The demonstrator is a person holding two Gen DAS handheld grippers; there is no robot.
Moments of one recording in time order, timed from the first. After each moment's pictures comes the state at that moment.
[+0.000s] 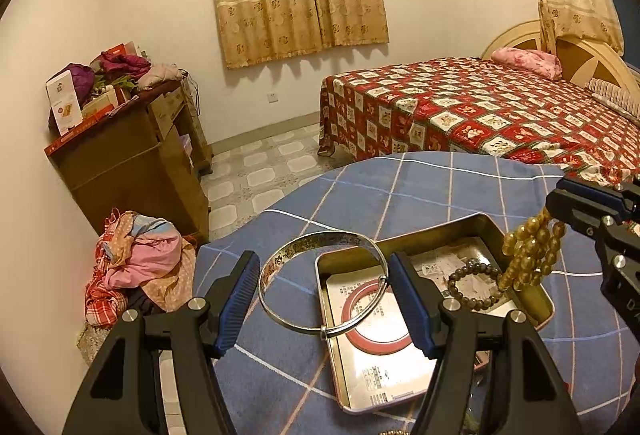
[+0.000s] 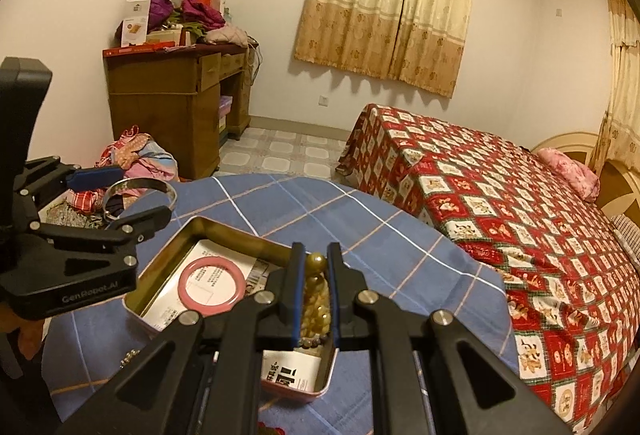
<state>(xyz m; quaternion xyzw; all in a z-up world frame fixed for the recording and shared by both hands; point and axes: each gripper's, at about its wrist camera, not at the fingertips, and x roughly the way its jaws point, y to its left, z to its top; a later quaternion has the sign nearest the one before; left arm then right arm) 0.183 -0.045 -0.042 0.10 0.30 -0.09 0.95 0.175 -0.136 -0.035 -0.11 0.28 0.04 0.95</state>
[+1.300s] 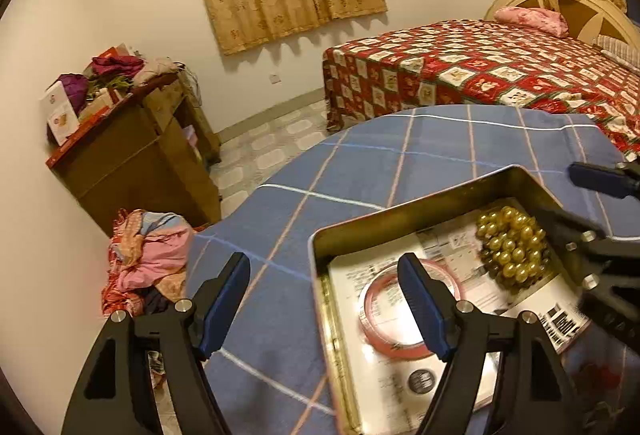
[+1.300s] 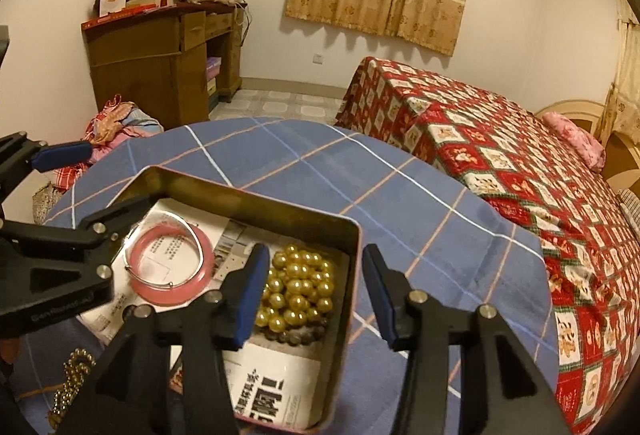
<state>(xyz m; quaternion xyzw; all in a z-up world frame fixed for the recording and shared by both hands) 0.210 -0.057 -0.088 0.16 0.32 -0.06 0.93 0.211 -0.149 -0.089 -0.10 0.35 0.02 0.93</state>
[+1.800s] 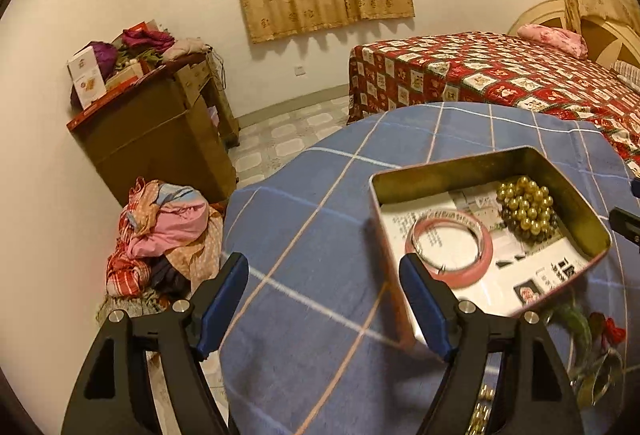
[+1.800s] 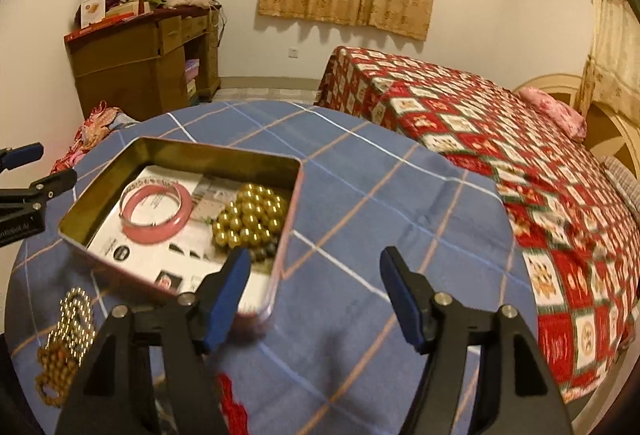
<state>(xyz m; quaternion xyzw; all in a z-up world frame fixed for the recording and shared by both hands) 0.164 -0.003 -0.093 0.12 0.33 -0.03 0.94 0.152 -0.187 -0.095 -0.06 0.35 -0.01 0.93</state>
